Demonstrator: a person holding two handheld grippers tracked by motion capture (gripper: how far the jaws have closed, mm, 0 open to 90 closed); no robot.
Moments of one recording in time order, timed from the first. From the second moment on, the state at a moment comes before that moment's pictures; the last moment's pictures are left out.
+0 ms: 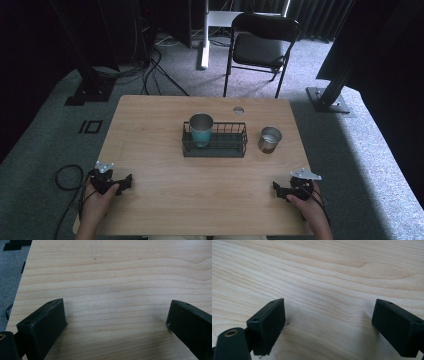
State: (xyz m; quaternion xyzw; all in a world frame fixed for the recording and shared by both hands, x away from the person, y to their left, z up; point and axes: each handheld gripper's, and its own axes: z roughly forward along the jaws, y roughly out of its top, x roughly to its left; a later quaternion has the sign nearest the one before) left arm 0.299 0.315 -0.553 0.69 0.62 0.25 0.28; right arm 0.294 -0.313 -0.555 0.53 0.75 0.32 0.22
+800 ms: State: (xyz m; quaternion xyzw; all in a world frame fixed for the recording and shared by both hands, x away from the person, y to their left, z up) left arm 0.299 0.315 -0.553 0.69 0.62 0.25 0.28; right arm 0.300 -0.307 -0.545 0.53 0.73 0.36 0.24
